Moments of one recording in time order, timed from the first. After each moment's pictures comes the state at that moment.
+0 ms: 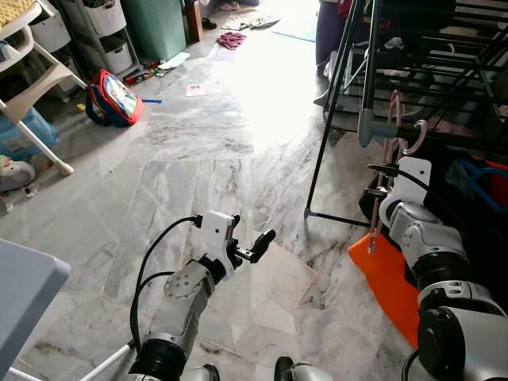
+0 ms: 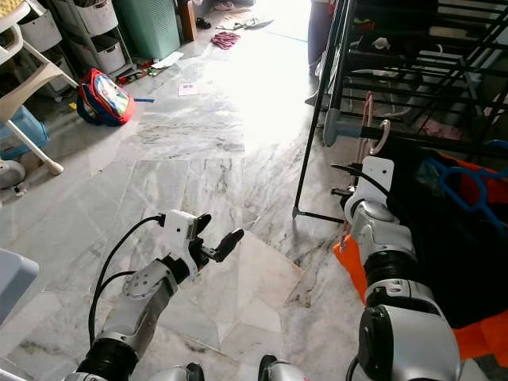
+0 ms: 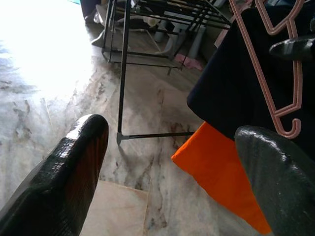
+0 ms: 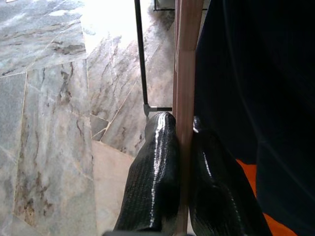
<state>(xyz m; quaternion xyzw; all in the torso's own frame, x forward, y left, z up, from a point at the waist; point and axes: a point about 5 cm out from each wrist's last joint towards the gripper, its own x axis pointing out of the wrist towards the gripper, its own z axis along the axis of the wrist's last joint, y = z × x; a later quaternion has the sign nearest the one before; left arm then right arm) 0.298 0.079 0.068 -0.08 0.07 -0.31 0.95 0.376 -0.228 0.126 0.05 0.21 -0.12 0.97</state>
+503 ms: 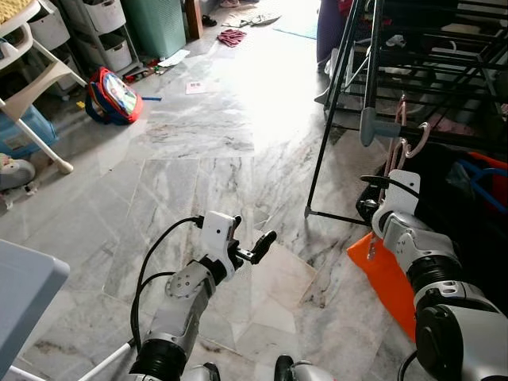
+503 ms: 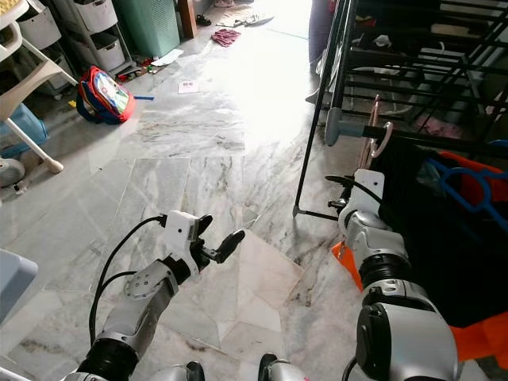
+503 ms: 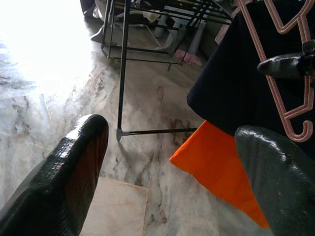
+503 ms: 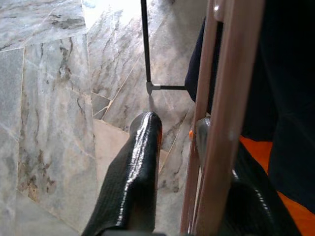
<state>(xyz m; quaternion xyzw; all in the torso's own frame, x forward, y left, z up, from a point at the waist) 0.297 0.078 0.067 -0.07 0.07 -0.31 0.95 0.371 -0.221 0.106 0.04 0.24 -0.11 0.96</state>
